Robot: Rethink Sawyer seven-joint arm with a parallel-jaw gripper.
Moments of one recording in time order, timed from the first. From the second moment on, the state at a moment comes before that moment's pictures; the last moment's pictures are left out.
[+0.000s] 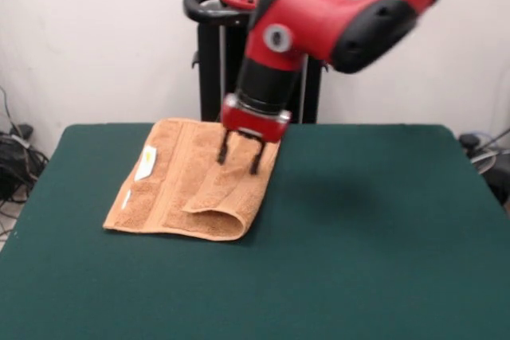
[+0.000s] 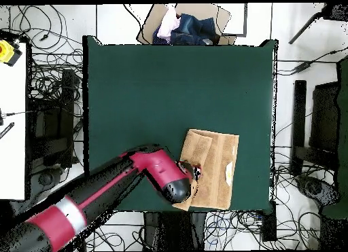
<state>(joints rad) 0.52 0.13 -0.79 1.46 -1.57 -0.51 4.06</state>
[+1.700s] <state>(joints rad) 0.32 0.10 -0.74 1.53 -1.50 -0.50 3.60</state>
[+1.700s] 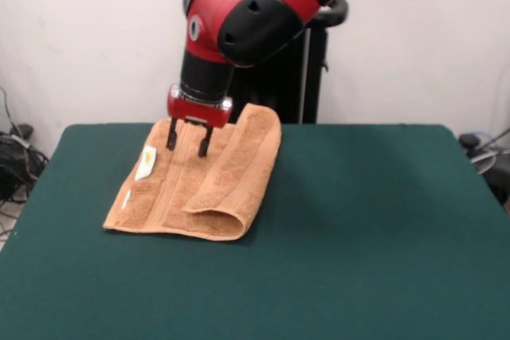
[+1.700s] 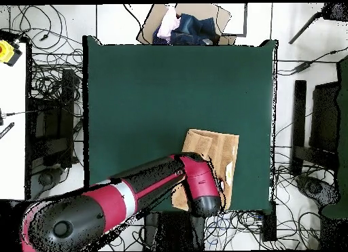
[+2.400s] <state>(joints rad) 0.37 0.12 -0.74 1.53 -1.51 -0.50 3.60</state>
